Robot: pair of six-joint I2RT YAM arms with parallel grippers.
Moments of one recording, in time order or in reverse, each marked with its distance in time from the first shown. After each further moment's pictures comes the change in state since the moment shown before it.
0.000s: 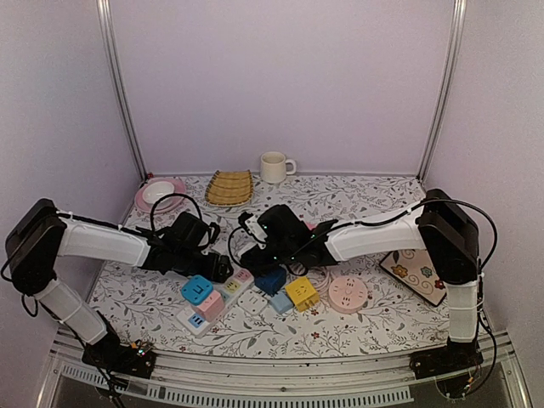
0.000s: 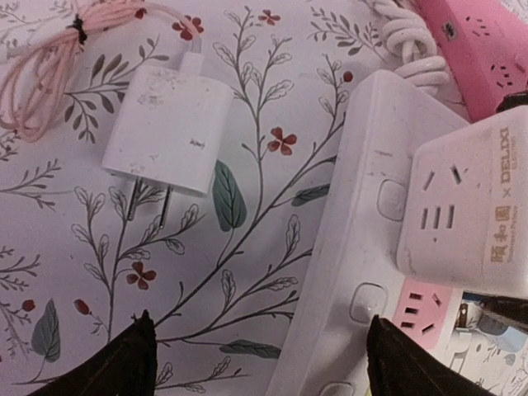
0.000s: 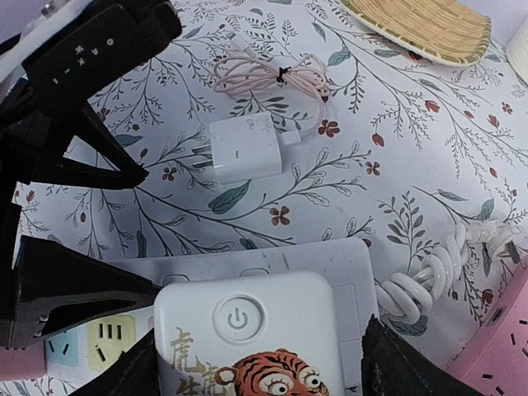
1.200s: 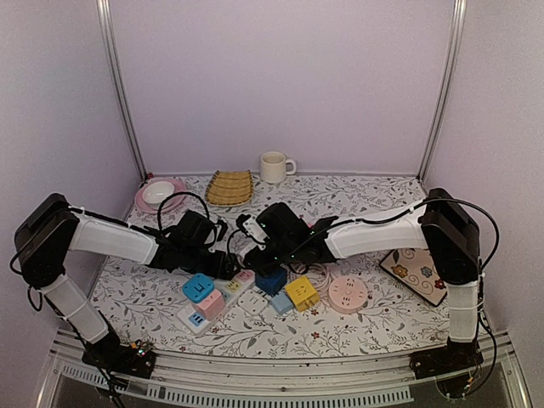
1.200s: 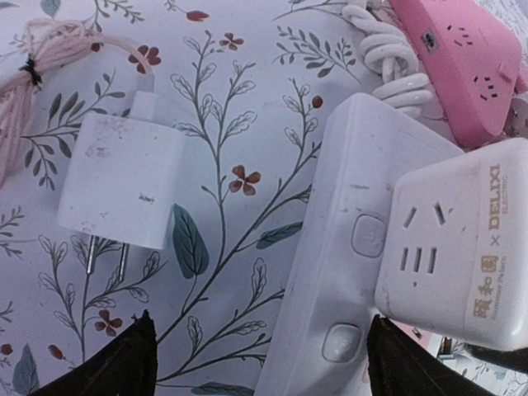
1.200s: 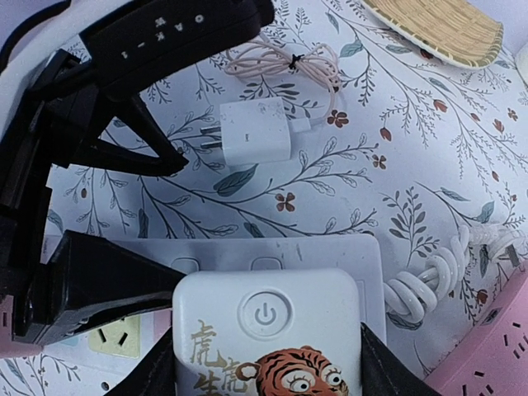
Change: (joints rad) left arm 0.004 0.082 0.035 0.072 0.016 0.027; right arm 0.004 -0.006 0.032 -0.079 -0.021 -0.065
